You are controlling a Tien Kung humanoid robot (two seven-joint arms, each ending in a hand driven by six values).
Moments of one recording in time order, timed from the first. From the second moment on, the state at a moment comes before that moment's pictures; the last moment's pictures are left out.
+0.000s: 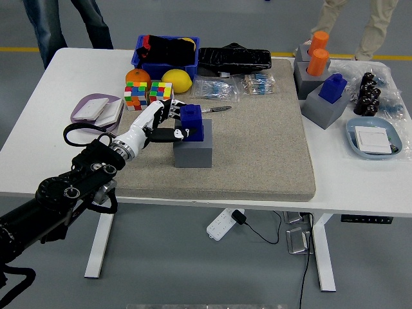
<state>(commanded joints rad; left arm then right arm) -0.75 0.13 -0.52 -0.70 0.77 0.10 -0.35 0.08 -0.39 1.14 0.31 -1.31 0.14 -0.08</state>
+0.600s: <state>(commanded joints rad) -0.75 0.16 -0.58 -0.76 0.76 0.10 -0.36 0.08 -0.39 1.14 0.31 -1.31 0.14 -0.08</state>
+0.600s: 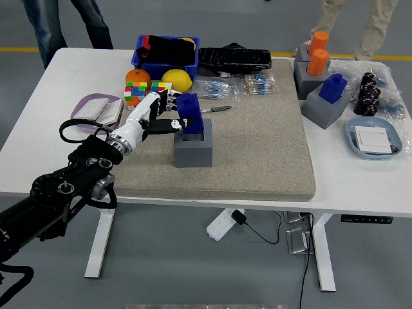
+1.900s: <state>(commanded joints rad) -0.64 0.25 -0.63 -0.61 0.75 0.14 -0.42 0.07 -0.38 1.15 0.31 -1.31 0.14 -0.08</state>
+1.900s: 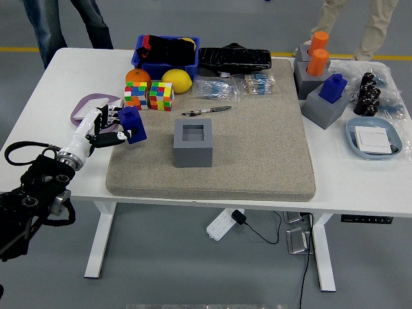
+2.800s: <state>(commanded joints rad) -0.60 0.20 -0.54 -0.53 0.68 0.19 -0.48 0.07 -0.38 1.14 0.31 -1.31 0.13 -0.07</state>
